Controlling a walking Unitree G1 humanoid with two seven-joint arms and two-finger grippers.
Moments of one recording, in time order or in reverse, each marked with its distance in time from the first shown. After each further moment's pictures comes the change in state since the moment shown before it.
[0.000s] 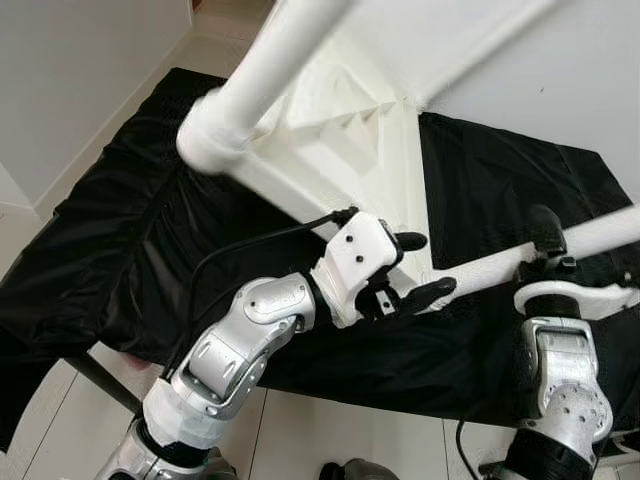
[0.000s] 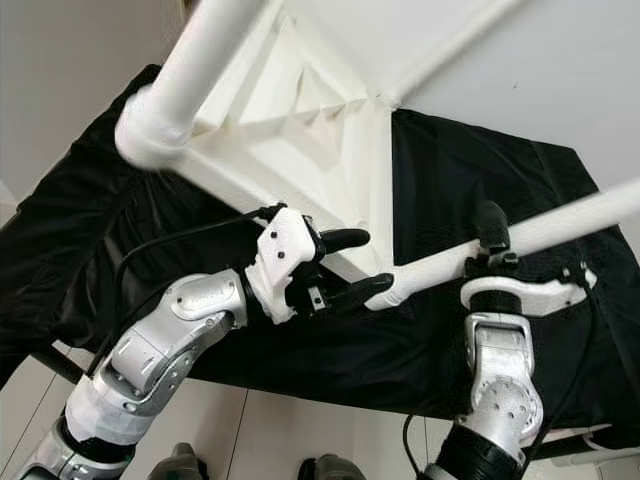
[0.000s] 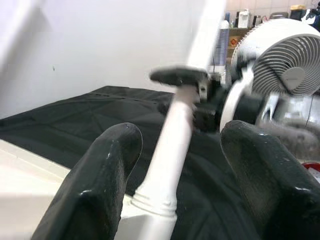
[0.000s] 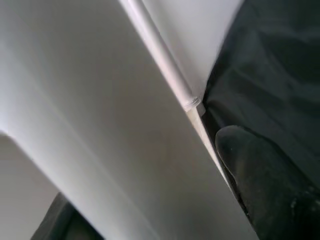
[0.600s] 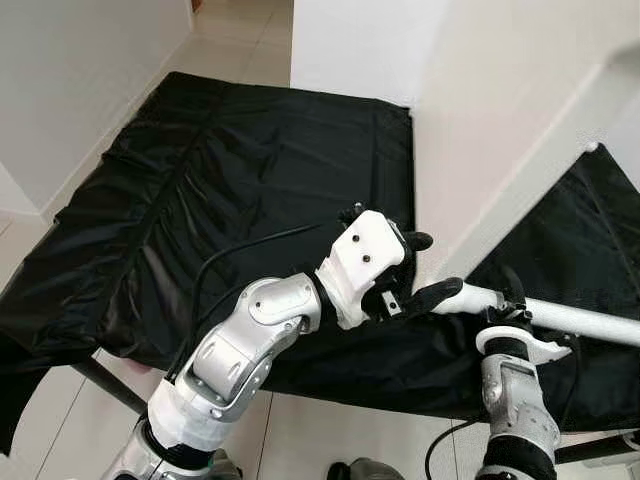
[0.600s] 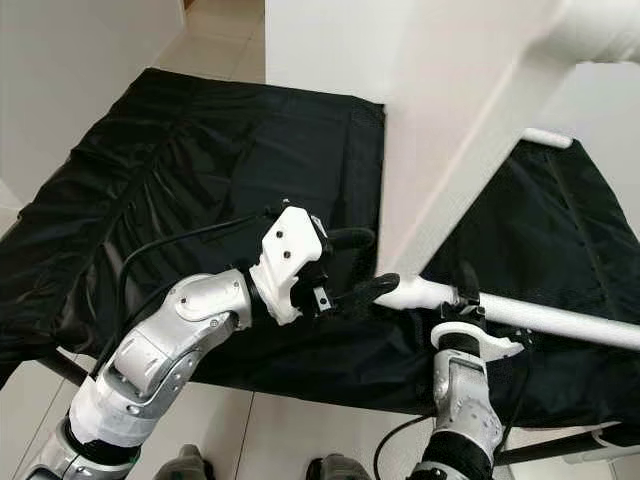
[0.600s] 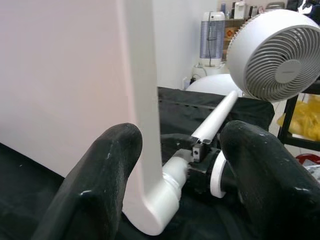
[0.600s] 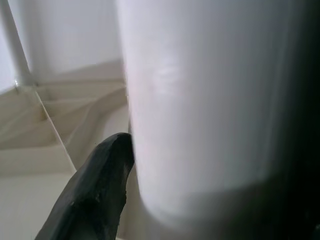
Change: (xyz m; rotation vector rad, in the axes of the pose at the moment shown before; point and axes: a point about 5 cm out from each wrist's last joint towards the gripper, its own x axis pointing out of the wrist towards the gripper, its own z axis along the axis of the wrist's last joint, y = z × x) left arm 0.002 -0.003 0.003 0.007 0.008 0.000; right arm -0.002 -0.079 -0.020 0.200 0.023 -0.145
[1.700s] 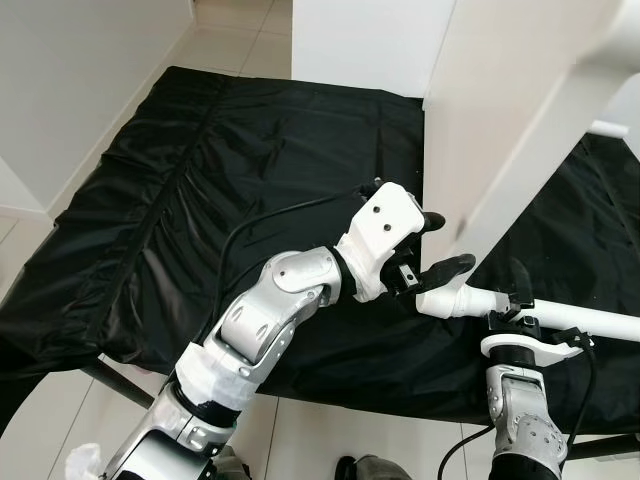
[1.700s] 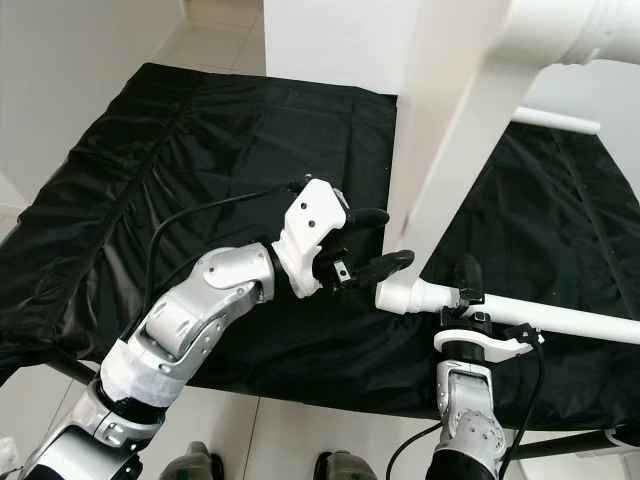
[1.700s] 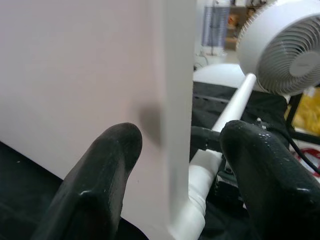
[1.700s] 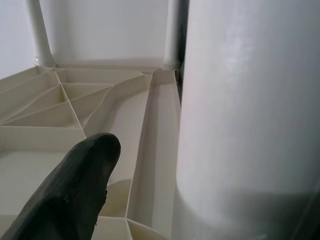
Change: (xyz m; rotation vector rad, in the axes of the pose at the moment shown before) left arm 0.032 0.022 0.000 -0.012 0.013 -0.030; right arm -0.021 0.015 0.006 -0.167 0.009 0.159
